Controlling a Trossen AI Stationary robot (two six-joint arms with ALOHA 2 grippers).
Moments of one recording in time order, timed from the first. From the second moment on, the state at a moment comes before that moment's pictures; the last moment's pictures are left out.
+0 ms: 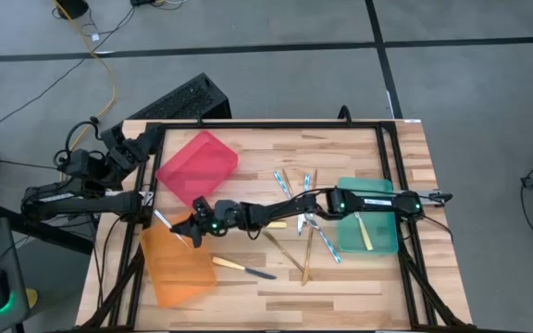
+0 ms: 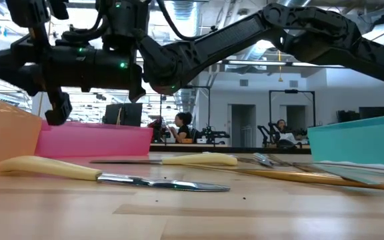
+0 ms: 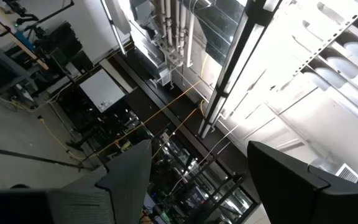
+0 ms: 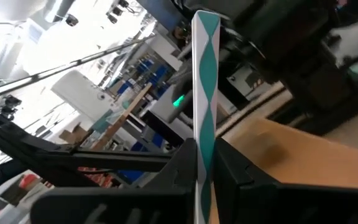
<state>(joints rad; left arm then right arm) 0.15 0.31 0.51 0.31 -0.39 -0.77 0.09 2.80 2.33 0.55 -0.10 0.85</state>
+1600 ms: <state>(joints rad) 0.15 0.31 0.51 0.31 -0.38 -0.77 0.09 2.80 2.33 0.55 -0.11 0.86</state>
